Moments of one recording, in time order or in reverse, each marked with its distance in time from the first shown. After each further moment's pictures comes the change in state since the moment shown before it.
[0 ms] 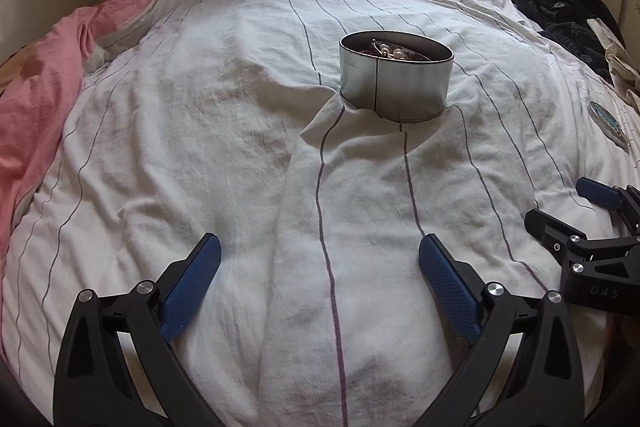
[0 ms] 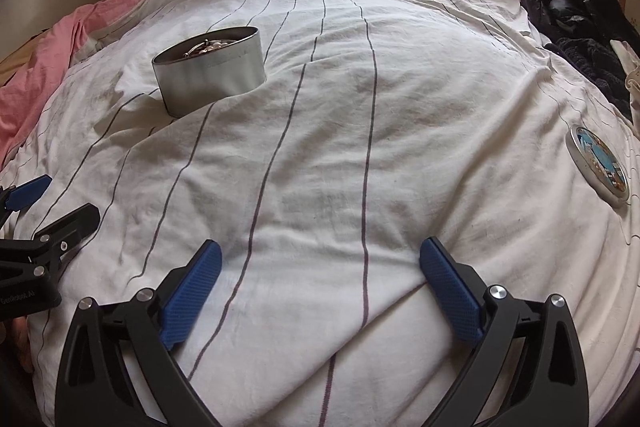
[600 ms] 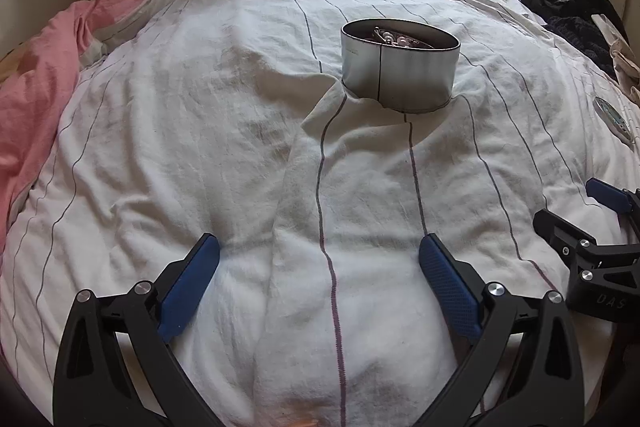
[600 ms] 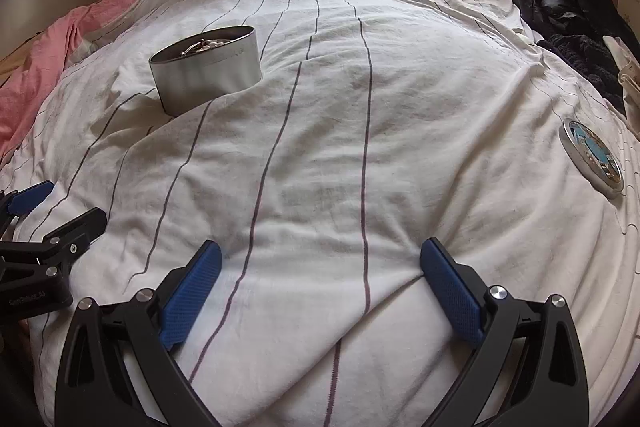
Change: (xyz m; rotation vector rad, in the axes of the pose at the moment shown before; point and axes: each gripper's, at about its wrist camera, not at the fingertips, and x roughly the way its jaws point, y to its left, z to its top) left arm 0.010 -0.001 0.001 0.000 0.027 0.006; right arm -0.003 0.004 -0.003 0.014 -0.005 -0.021
